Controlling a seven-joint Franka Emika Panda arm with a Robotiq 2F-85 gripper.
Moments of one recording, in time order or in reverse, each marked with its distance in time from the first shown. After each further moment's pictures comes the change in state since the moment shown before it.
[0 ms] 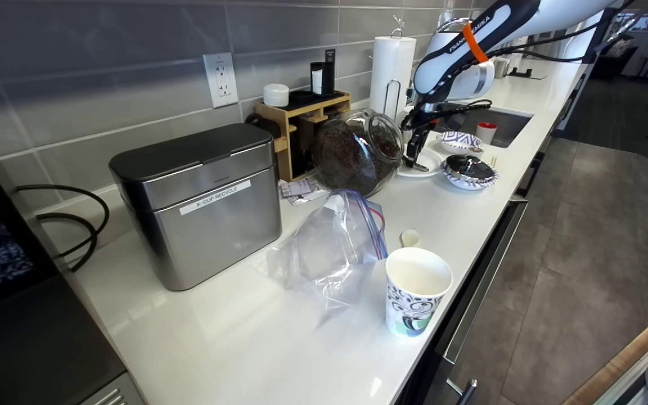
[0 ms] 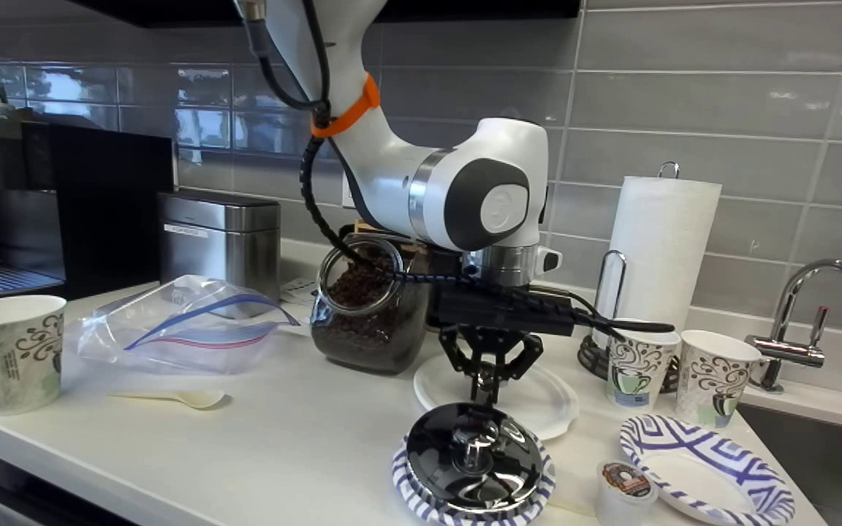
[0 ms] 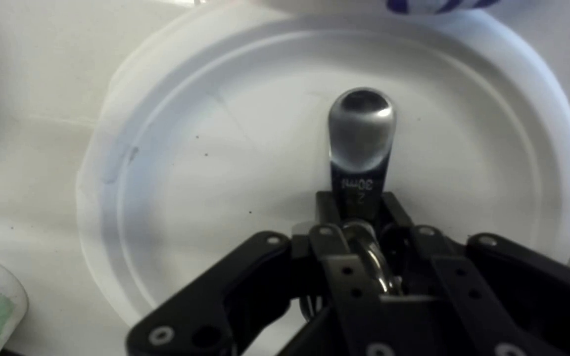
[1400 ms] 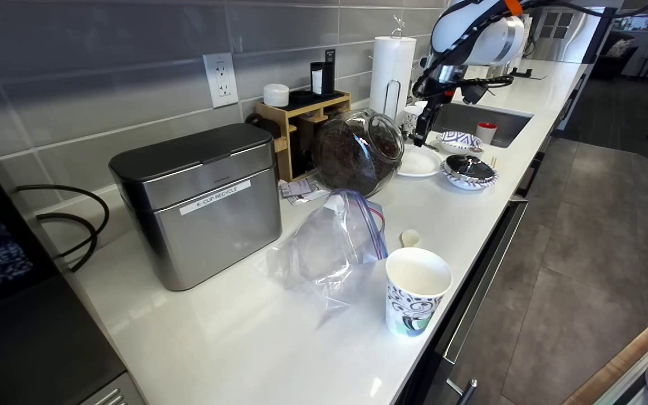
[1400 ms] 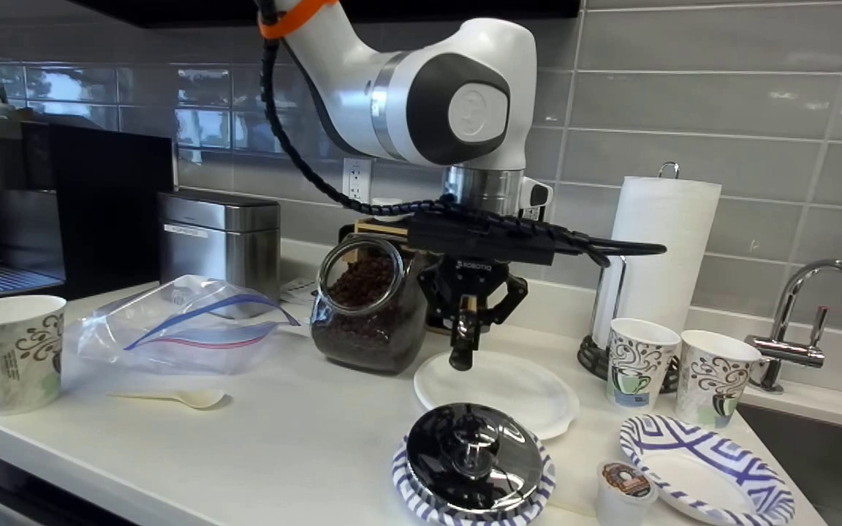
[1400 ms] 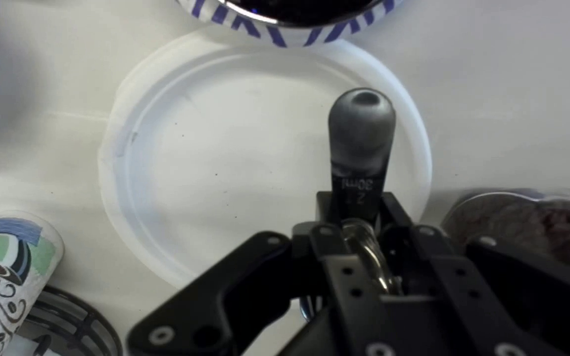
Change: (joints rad) arm -0.004 -0.244 0.016 -0.162 0.076 -0.059 0.001
